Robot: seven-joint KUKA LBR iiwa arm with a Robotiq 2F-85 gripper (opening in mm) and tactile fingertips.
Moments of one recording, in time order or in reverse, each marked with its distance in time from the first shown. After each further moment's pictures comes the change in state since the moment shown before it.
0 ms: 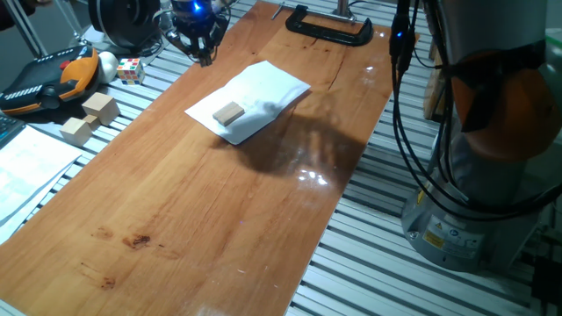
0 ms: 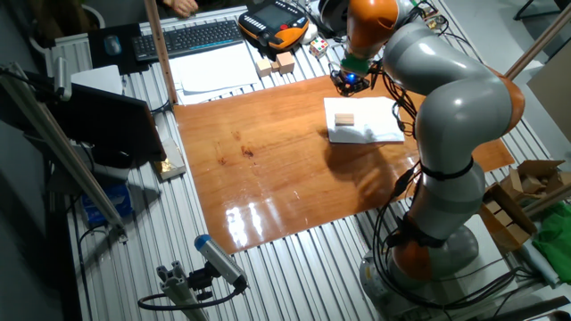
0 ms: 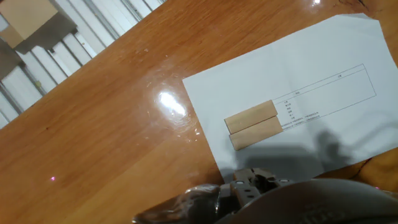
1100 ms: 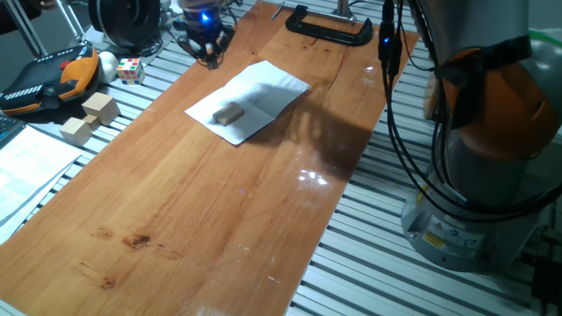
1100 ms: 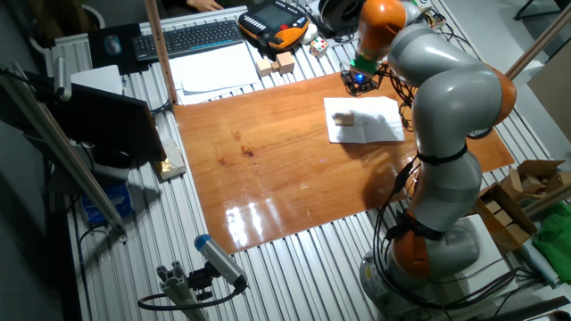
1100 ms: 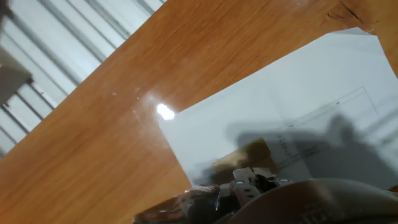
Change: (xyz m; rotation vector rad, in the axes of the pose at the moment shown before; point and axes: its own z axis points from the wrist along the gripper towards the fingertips) arm -0.046 -0.015 0.046 0.030 -0.026 0.096
